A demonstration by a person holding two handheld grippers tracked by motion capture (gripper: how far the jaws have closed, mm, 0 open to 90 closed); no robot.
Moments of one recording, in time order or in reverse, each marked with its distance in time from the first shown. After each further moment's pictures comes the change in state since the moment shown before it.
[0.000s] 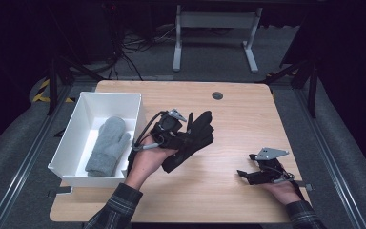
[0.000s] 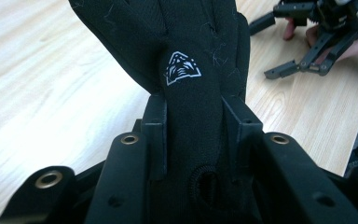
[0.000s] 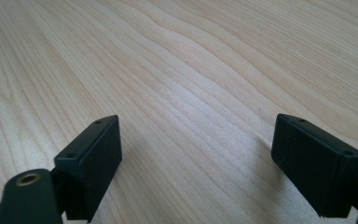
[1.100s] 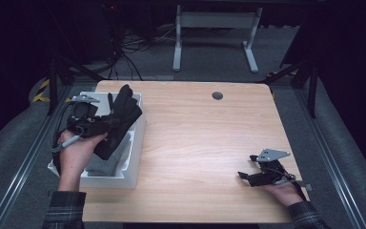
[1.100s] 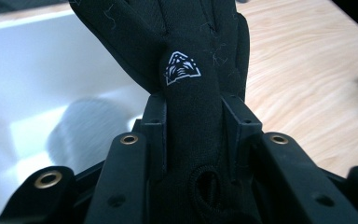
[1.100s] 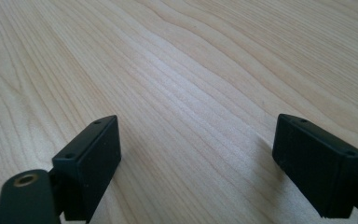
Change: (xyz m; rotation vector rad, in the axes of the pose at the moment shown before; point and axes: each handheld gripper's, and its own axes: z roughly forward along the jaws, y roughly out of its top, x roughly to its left) left arm 0.088 -0.089 -0.140 -0.150 0.309 -0.346; right arm 0.001 -0.003 -0.003 -0.001 0.012 -0.011
